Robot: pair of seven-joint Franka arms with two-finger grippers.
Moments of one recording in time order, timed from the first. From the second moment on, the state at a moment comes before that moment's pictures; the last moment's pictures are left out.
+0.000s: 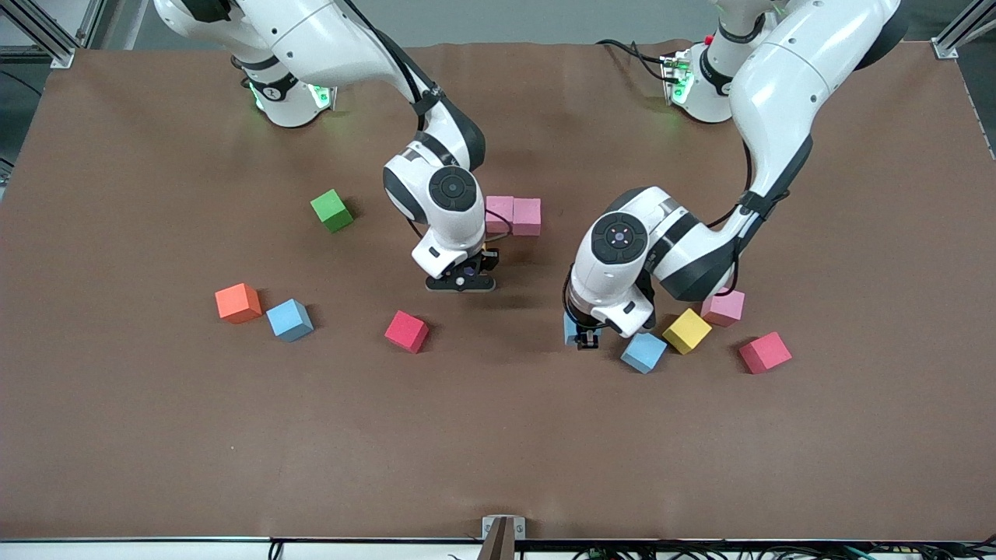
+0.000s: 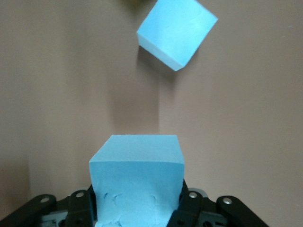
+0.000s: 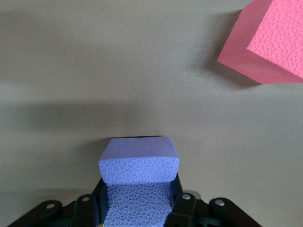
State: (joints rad) left arm -0.06 0.75 -0.65 -1.53 0.54 2.15 -2.43; right arm 0.68 0.62 0.07 -1.71 -0.08 2.29 0.79
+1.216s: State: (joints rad) left arm -0.08 0.75 -0.65 -1.58 0.54 2.16 -2.44; right arm 0.70 0.63 0.08 -1.71 -0.08 2.32 0.80
